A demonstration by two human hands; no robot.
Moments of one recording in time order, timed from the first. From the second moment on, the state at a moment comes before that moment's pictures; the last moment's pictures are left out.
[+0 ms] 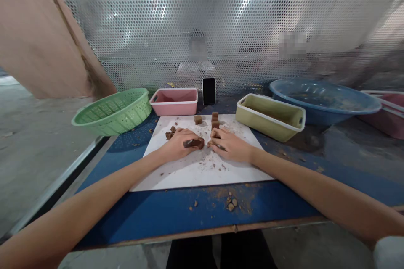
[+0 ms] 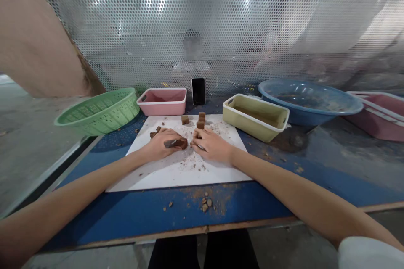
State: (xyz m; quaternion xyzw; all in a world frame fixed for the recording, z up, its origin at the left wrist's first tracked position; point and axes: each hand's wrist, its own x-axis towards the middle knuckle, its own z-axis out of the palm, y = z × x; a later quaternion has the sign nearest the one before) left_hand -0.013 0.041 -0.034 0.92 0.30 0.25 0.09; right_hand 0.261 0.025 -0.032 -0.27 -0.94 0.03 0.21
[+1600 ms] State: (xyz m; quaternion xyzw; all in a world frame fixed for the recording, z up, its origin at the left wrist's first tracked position) left_hand 0.000 0.019 -0.022 0.87 0.44 0.23 0.03; right_hand 0.261 0.023 -0.033 -0.34 -0.90 0.02 0.26
